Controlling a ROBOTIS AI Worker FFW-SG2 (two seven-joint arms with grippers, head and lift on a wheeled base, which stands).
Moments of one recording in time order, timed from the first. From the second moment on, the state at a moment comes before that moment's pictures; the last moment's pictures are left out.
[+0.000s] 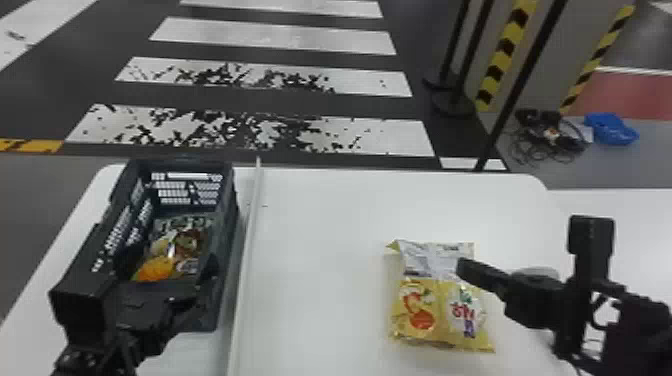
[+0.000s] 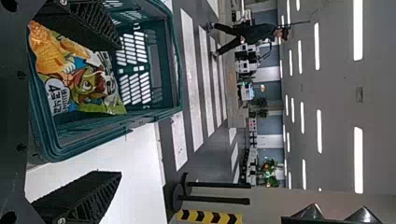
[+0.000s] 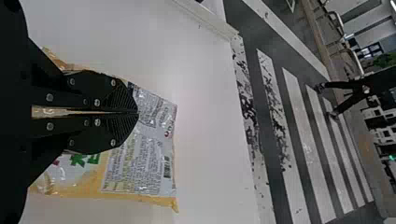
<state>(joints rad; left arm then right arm) 0.49 0.31 -0.12 -2.08 0.16 0.17 0.10 0.30 -0.28 -0.26 -2.15 -0.50 0.99 0.27</state>
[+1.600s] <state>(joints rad) 0.47 0.31 -0.11 -2.06 0.18 0.13 0.11 0.36 -0.26 -0.04 -1.82 -0.32 0.37 0.32</state>
